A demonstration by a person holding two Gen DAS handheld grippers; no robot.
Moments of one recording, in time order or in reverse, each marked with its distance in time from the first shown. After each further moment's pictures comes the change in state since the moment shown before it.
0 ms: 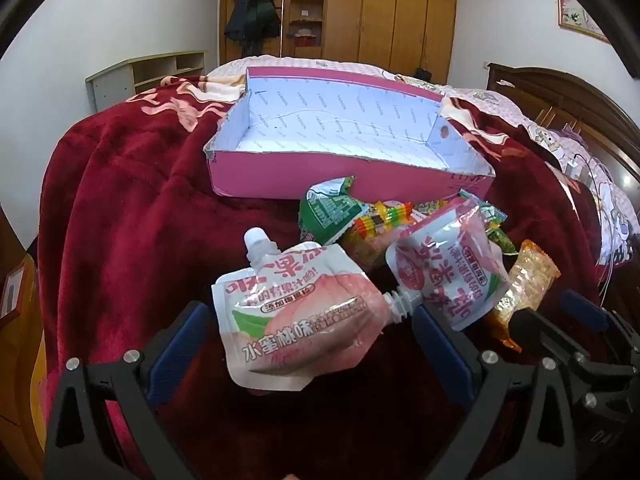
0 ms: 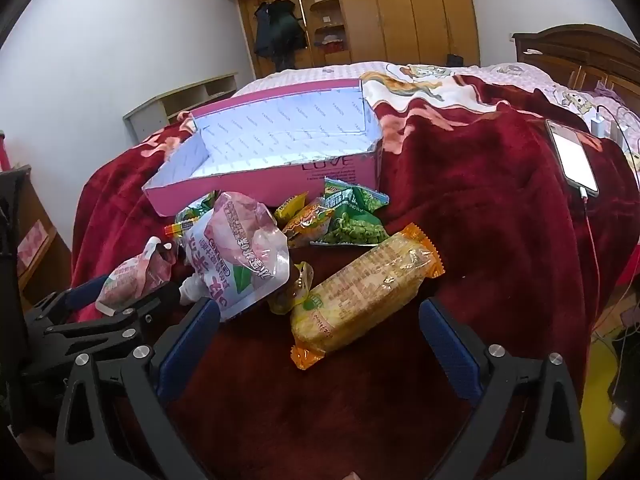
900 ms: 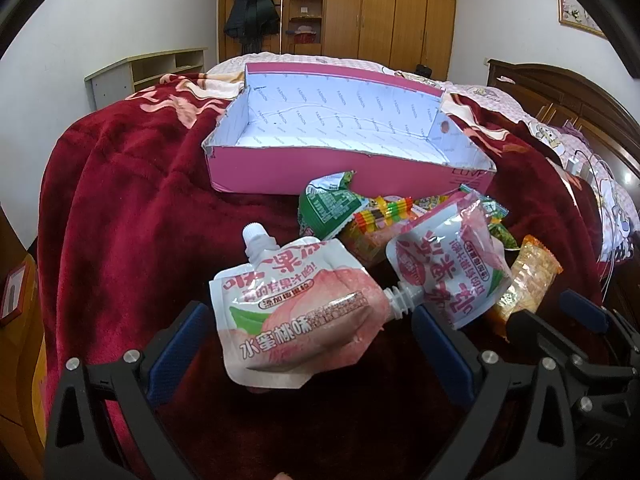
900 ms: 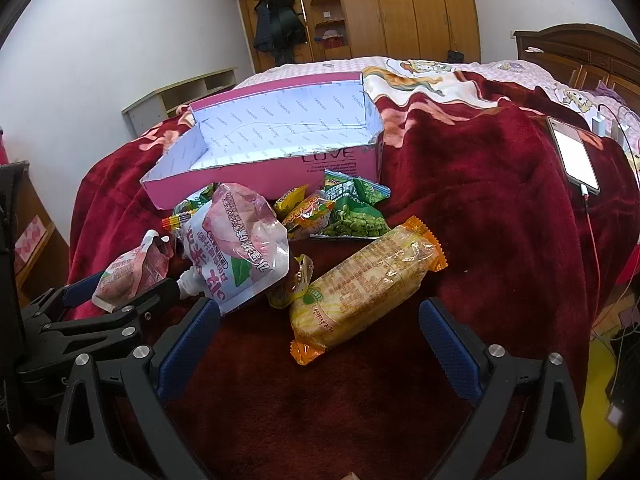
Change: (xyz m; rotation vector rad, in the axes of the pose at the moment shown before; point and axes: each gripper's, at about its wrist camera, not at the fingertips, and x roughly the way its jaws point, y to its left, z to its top) left arm 0.004 -0.001 -0.002 0.001 0.011 0.003; right arm 0.003 0.001 -0.002 -0.001 0.011 -0.001
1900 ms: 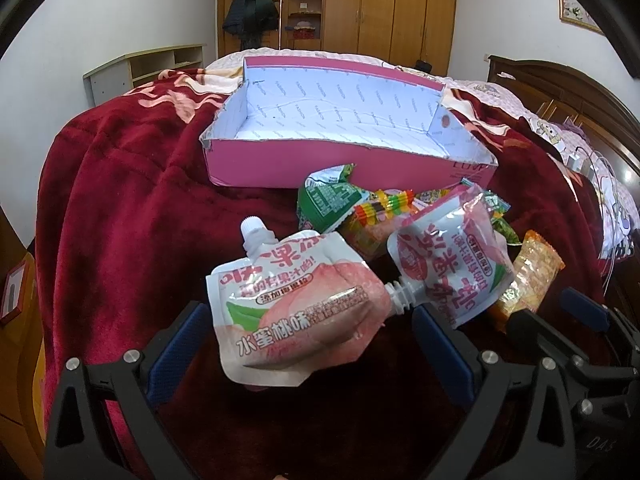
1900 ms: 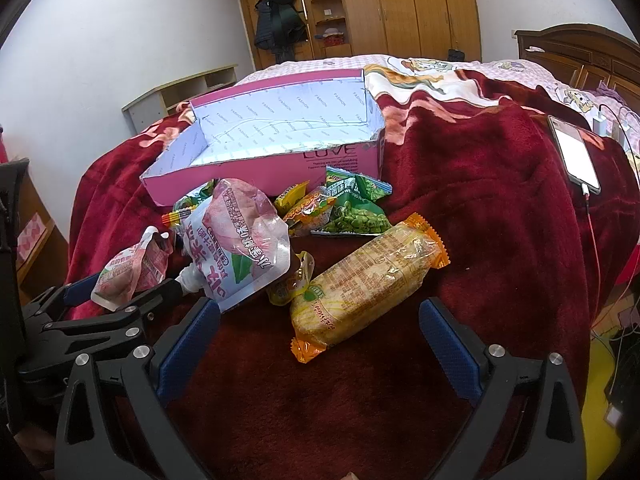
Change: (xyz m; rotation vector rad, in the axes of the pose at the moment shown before) left arm 0.004 -0.001 -0.002 0.005 0.018 0.004; right arm 0.001 0.000 0.000 -0.003 0.008 -0.003
